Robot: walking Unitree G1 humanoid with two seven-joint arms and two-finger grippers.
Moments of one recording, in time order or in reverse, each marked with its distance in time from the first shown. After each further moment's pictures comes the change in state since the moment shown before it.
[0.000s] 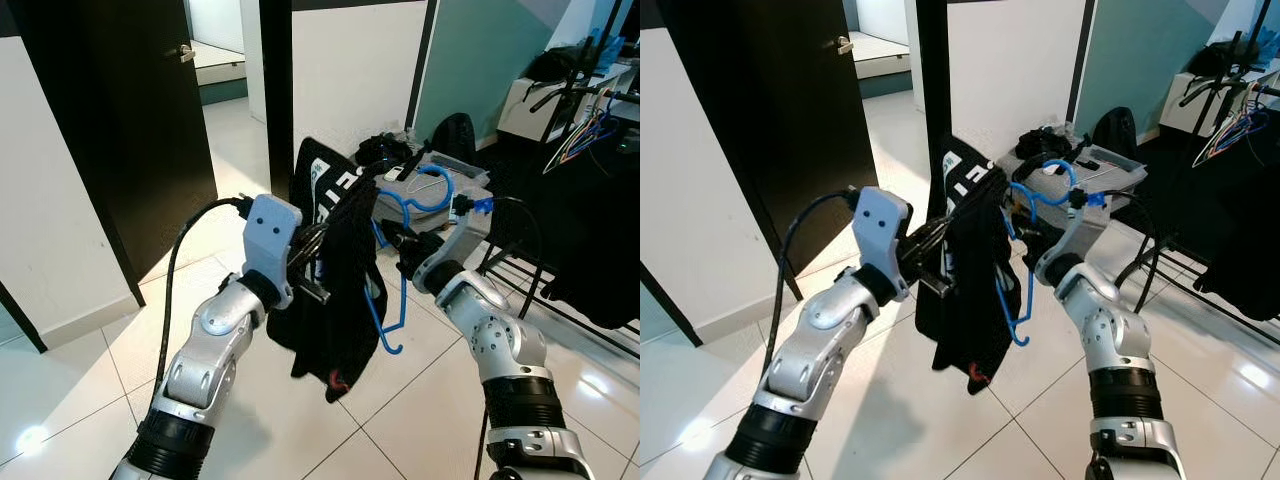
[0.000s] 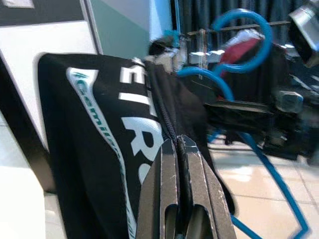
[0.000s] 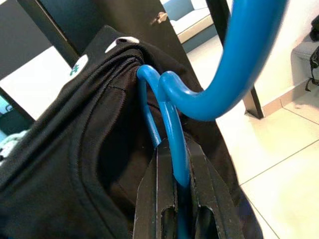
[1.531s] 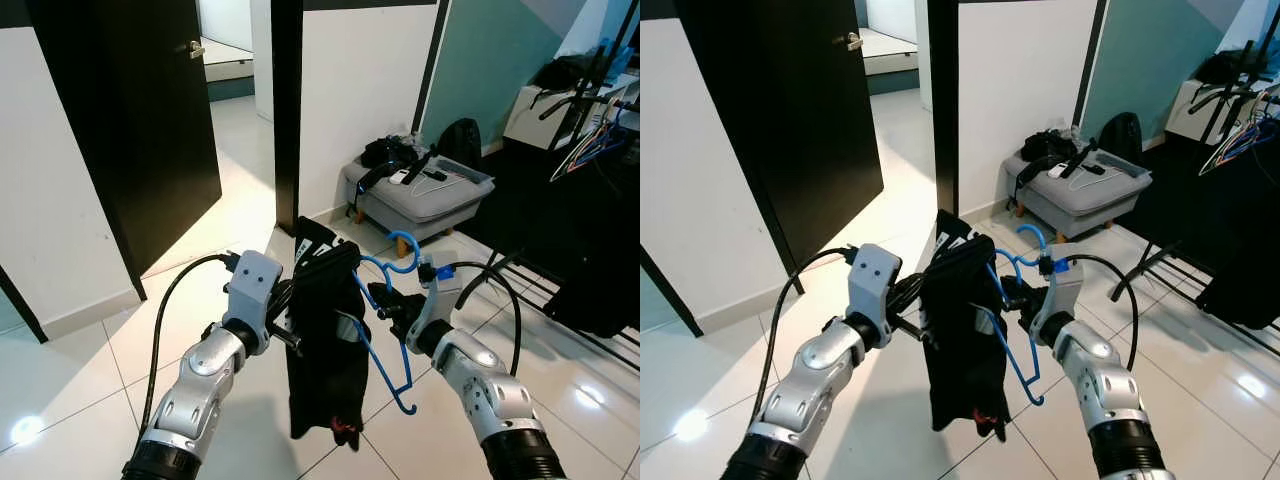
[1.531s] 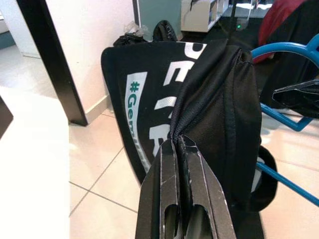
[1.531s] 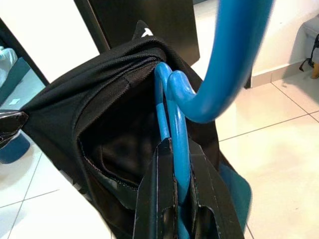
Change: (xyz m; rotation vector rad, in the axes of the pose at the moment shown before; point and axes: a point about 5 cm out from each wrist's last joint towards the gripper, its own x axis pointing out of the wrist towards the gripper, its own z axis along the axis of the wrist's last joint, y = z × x) left arm -0.036 0.023 -0.071 -0.037 0.222 0.230; right arm -0.031 -0.023 -0.068 -0.213 0.195 0.014
